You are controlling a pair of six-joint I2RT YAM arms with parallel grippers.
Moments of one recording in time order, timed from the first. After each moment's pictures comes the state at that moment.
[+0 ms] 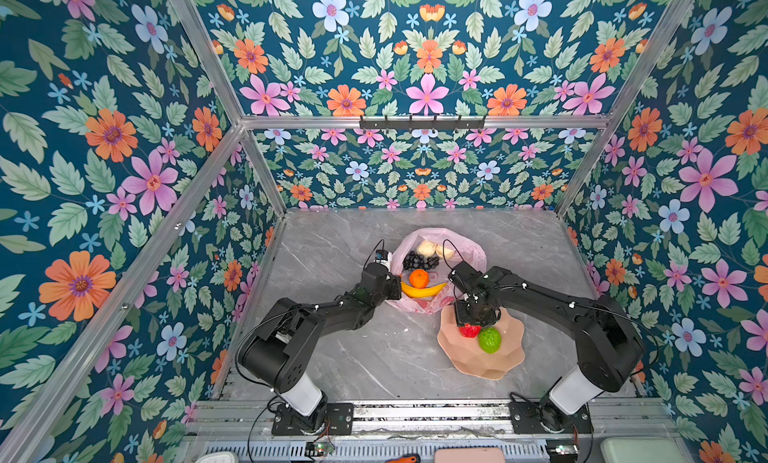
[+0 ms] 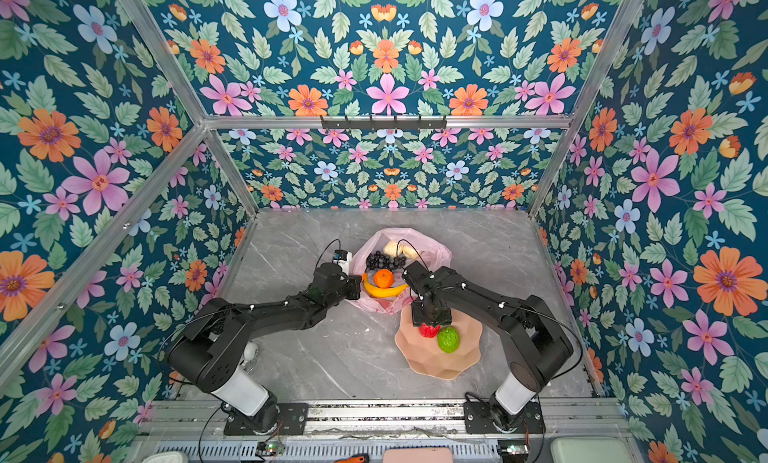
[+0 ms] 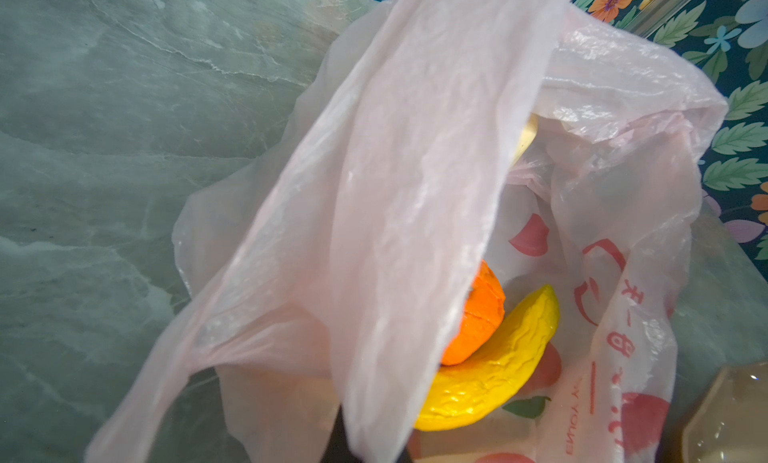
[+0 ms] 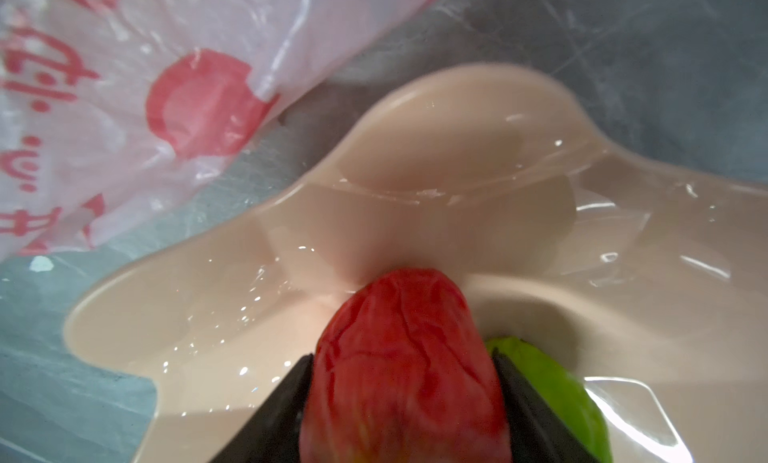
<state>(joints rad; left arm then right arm) -0.57 1.62 0.69 0.38 -0.02 -0.42 0.67 1.63 1.11 -0.93 0.02 0.61</state>
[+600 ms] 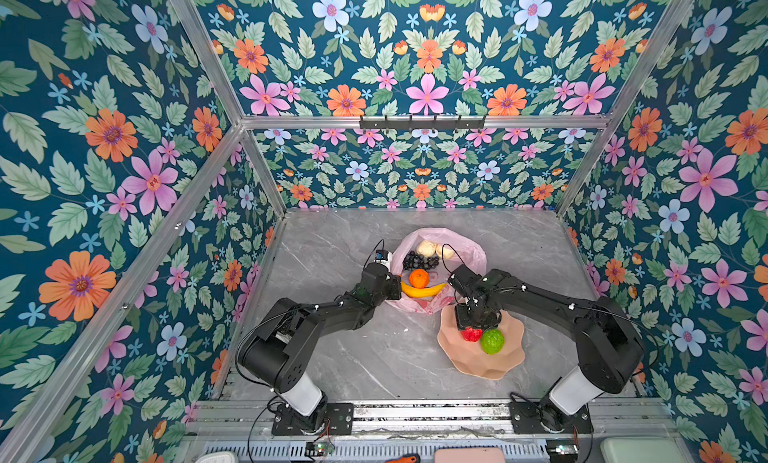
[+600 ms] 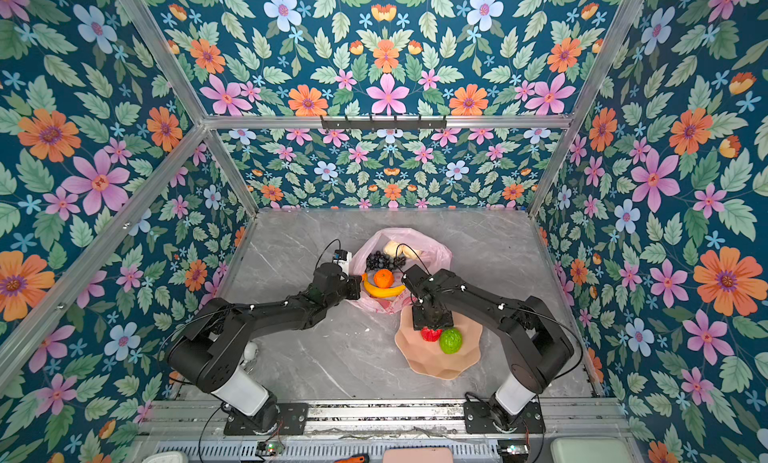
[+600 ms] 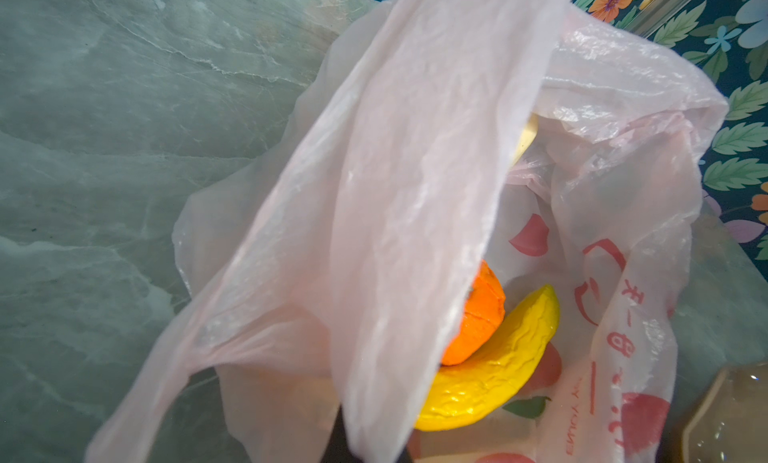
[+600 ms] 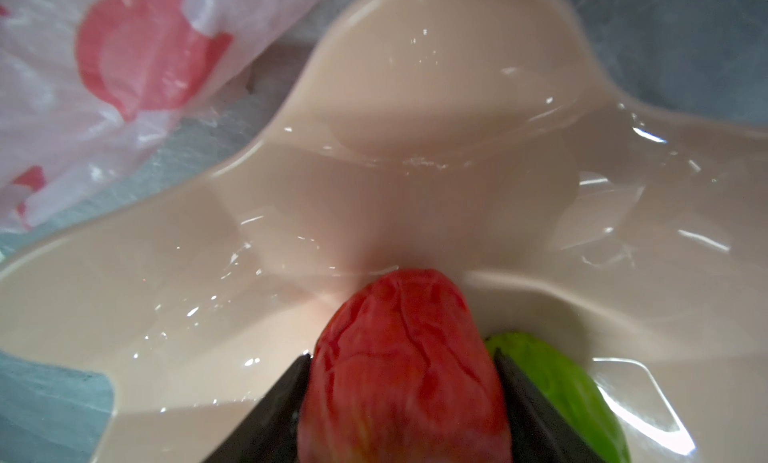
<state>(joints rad) -0.57 1.62 0.69 0.38 -0.02 -0.42 0.68 1.62 1.08 -0.95 0.04 0.63</state>
